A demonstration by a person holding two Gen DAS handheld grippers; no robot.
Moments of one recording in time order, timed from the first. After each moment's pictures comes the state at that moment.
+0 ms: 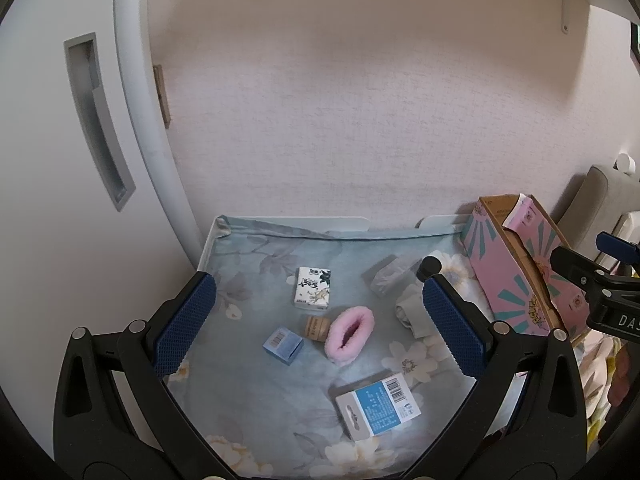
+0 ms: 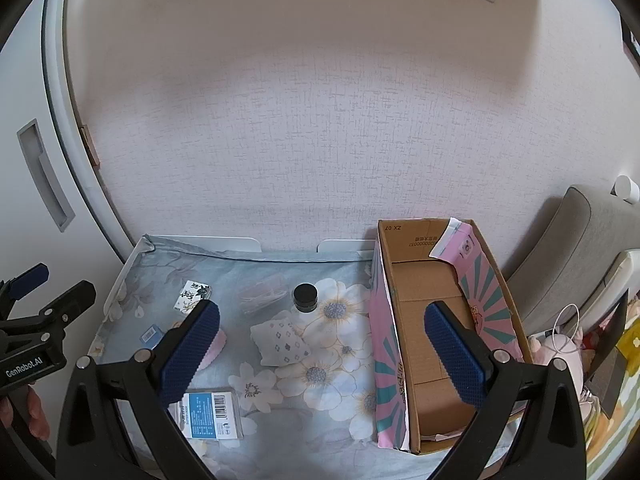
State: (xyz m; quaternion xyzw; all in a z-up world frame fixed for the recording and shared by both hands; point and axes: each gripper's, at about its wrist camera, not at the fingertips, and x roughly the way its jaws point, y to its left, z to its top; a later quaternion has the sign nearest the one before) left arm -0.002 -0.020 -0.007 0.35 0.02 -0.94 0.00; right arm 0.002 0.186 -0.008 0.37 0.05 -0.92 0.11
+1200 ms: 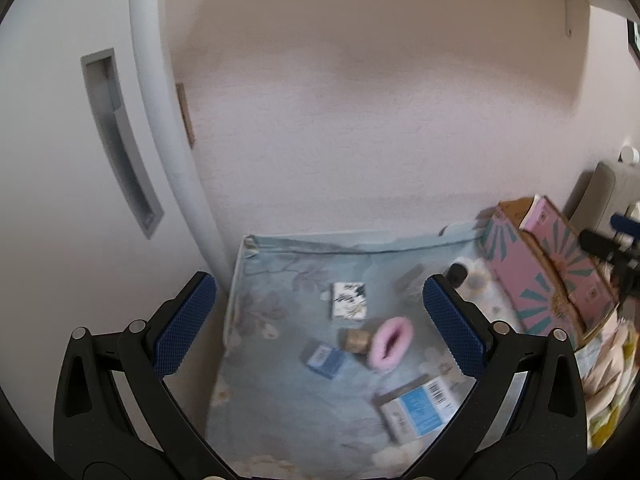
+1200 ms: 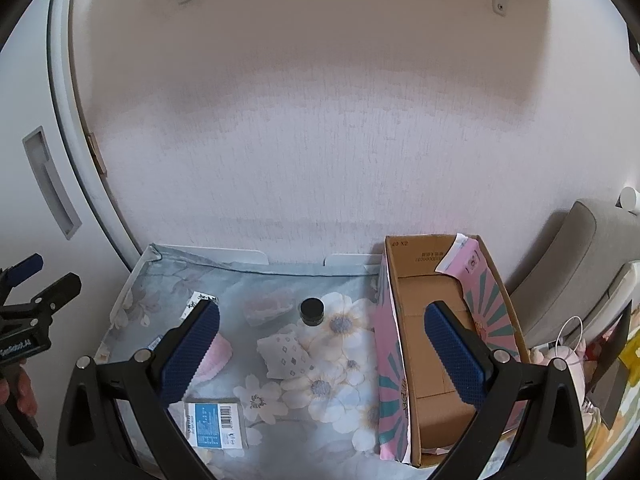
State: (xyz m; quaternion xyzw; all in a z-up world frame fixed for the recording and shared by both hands) left arm -0.010 -0.066 0.001 0.35 -0.01 -0.94 0.01; right arm -0.004 0.183 0.003 0.35 0.06 -0.93 0.13
